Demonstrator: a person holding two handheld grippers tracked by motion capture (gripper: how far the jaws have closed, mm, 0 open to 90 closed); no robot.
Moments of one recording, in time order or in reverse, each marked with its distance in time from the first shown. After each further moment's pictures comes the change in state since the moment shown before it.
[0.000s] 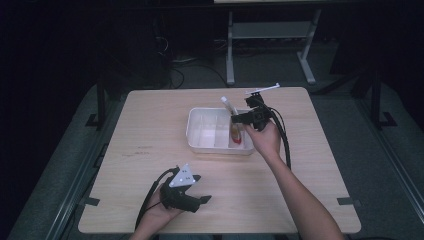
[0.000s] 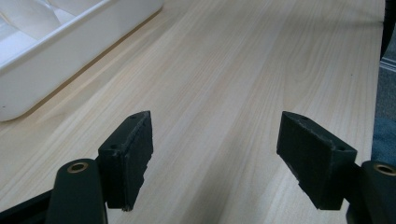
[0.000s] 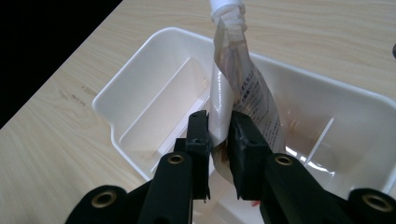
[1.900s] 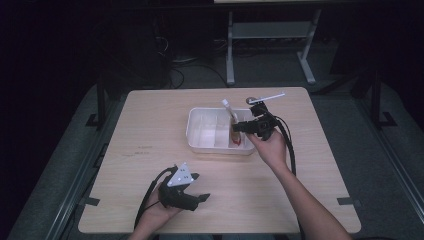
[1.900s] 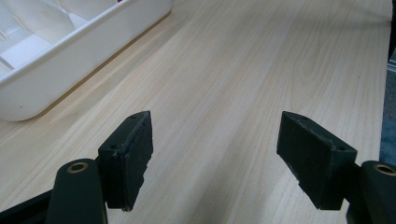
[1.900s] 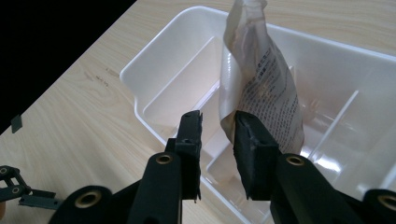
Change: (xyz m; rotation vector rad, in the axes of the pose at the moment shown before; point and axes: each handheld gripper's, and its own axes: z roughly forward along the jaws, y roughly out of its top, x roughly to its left) left arm 0.003 0.000 -0.003 -0.011 0.020 0.000; right arm 0.003 -0.025 -0.015 0.001 0.068 -0.034
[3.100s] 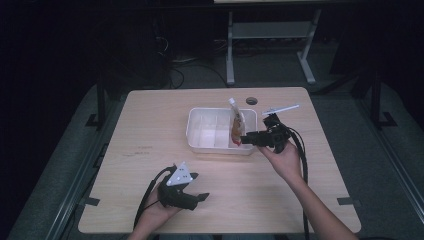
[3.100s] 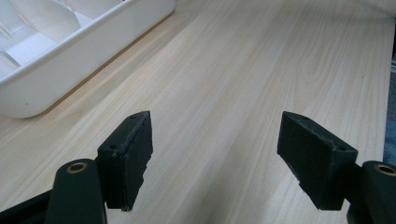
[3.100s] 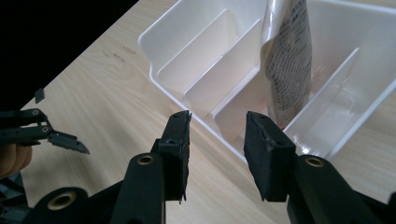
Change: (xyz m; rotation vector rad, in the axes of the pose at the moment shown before) left arm 0.002 -0.001 -0.001 0.000 0.005 -0.008; right arm -0.006 -0.036 -0.028 -0.002 0.063 -0.033
